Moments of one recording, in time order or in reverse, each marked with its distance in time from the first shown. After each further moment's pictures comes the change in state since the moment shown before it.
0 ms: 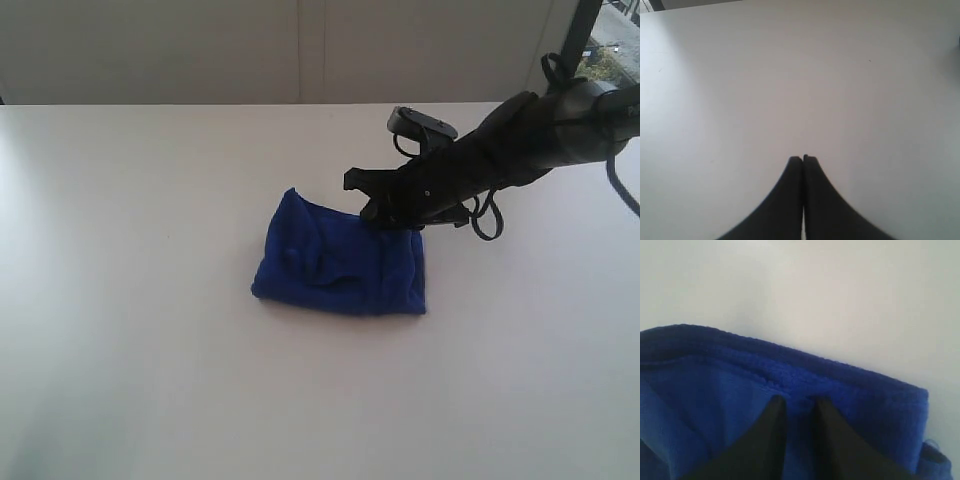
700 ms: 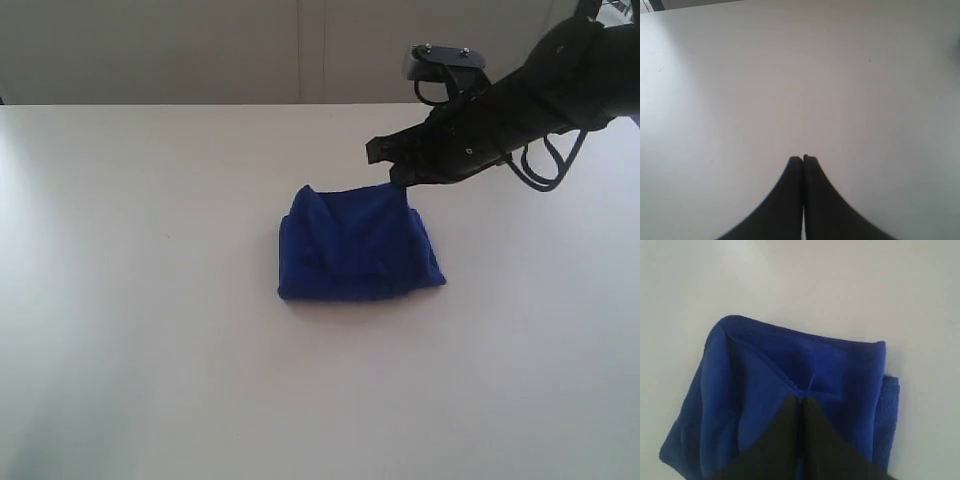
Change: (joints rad) left arm 0.000 0.000 0.000 0.000 0.000 0.000; right arm 0.000 -0.263 0.065 -0.310 0.024 0.062
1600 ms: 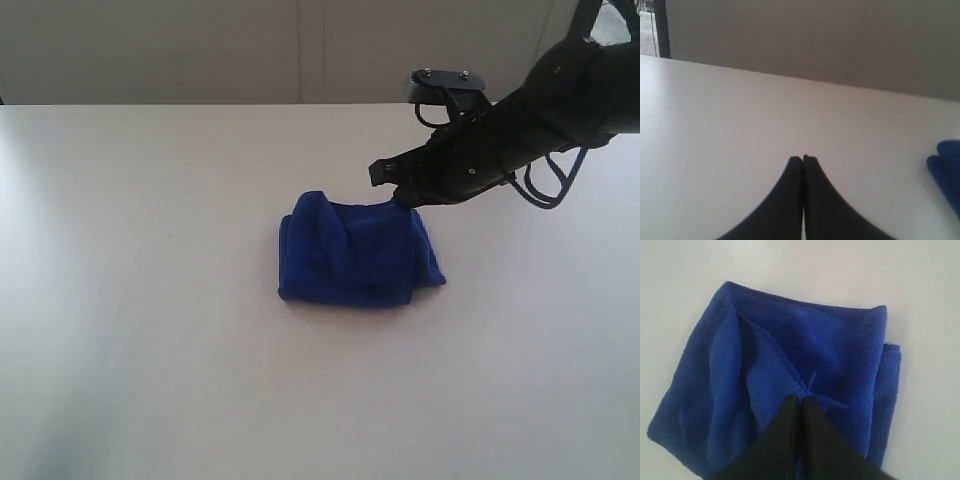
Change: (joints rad) left arm 0.000 0.000 0.000 -0.106 -0.268 -0.169; right arm 0.000 -0.001 0.050 -0.018 0.000 0.006
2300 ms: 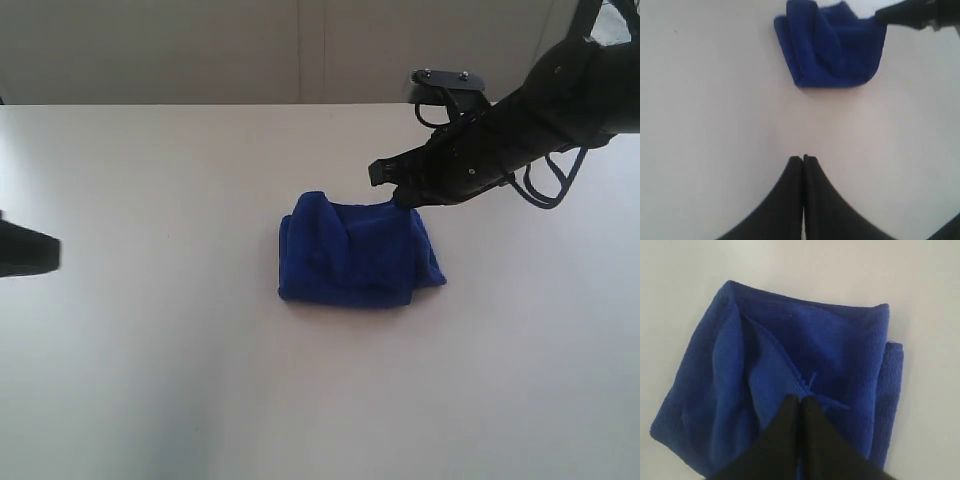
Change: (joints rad) left arm -0.006 0.859 -0.669 -0.617 0.735 0.530; right arm 0.000 0.000 0.000 0.004 0.006 0.002
